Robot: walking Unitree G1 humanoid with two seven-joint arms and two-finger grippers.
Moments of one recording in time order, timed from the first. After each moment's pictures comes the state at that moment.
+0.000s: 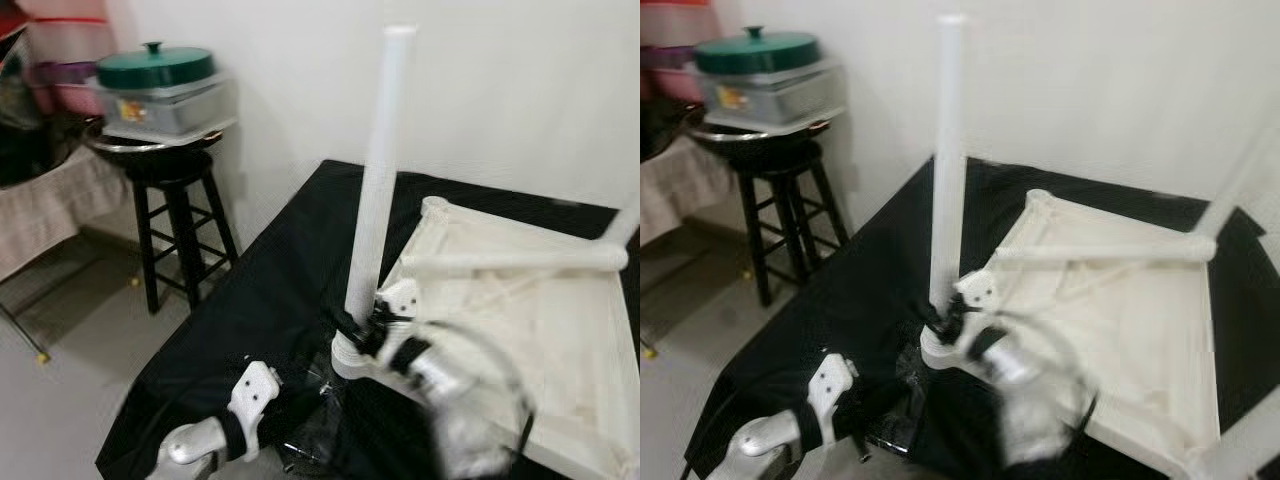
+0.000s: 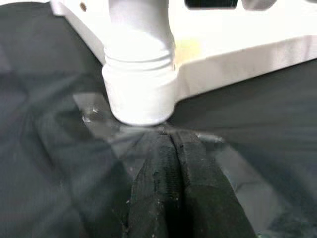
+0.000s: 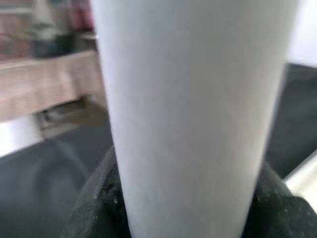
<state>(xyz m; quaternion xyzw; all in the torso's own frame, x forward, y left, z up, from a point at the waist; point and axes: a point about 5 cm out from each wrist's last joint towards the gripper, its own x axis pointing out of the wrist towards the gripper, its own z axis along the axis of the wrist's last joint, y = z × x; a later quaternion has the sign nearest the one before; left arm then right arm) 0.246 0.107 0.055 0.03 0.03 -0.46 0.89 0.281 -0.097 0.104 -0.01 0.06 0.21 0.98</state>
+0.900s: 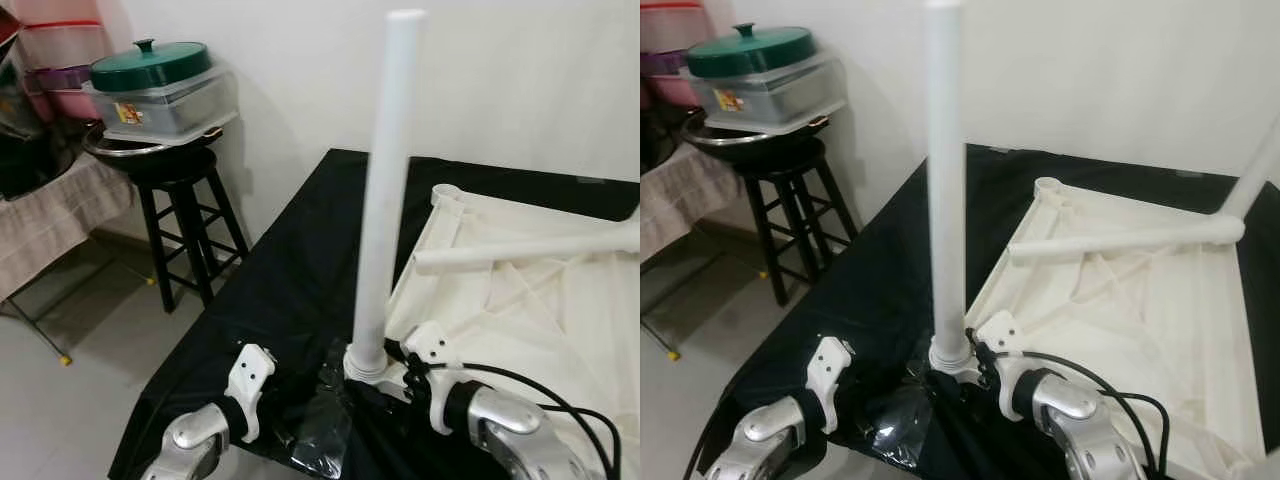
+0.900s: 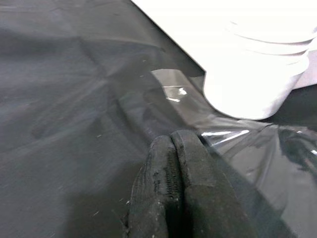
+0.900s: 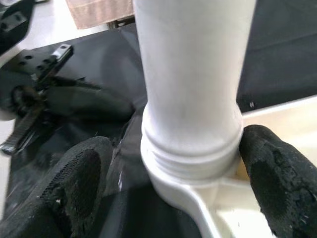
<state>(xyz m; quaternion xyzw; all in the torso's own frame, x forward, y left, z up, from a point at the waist) 0.261 0.117 0.057 0.02 0.05 -0.40 0.91 0.236 -0.156 0.114 -0.07 0.16 0.40 0.90</state>
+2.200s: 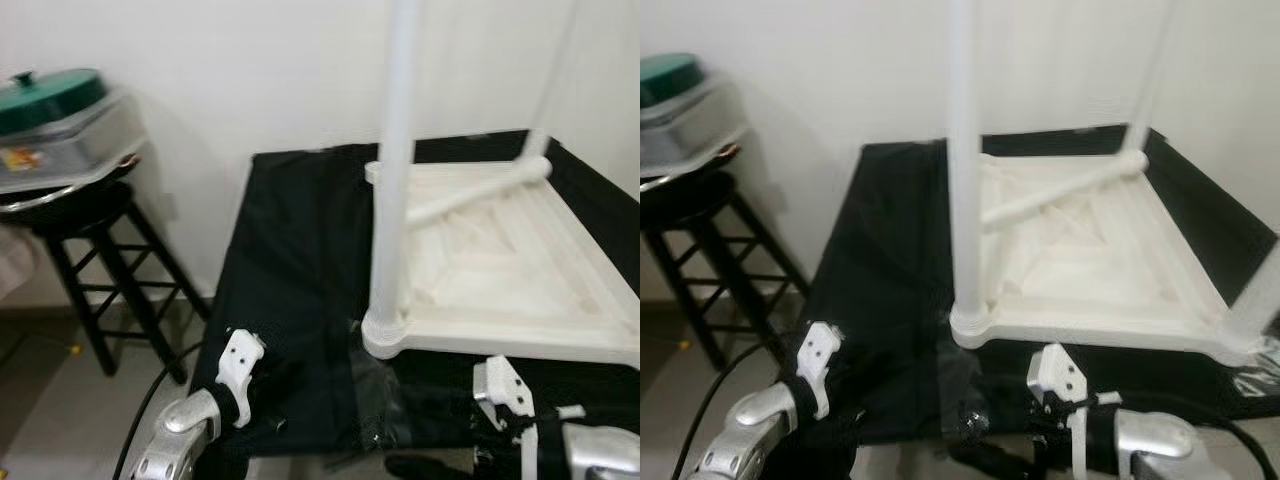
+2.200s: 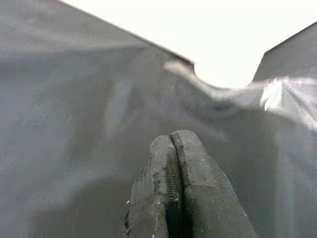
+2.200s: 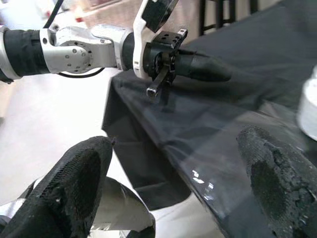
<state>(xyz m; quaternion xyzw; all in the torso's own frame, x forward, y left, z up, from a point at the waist) 0.272 0.132 0.069 0.02 0.04 -0.39 0.92 0.183 -0.190 0.144 -0.02 0.17 0.54 0.83</state>
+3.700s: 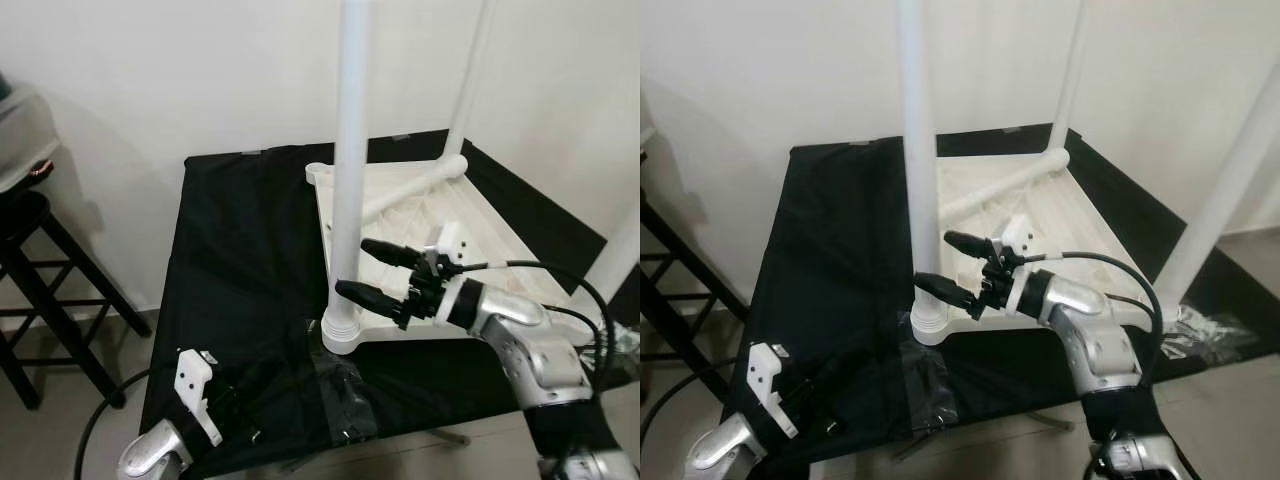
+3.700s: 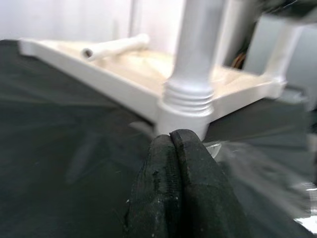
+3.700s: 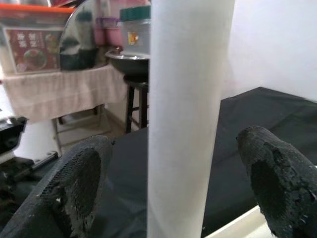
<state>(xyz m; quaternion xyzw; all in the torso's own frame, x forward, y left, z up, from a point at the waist) 0.235 0.160 0.075 -0.07 -0.07 -0.36 0.93 0.328 -0.156 0.201 -0.04 -0.04 0.51 0.86</state>
